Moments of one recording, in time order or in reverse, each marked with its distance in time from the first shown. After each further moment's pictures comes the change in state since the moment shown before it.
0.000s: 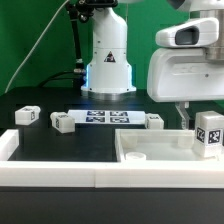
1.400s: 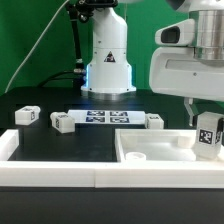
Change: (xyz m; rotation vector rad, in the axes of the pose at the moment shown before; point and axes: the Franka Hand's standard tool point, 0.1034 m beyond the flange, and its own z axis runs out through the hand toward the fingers) arm -0.003 0.004 0.002 -0.033 0.031 0.969
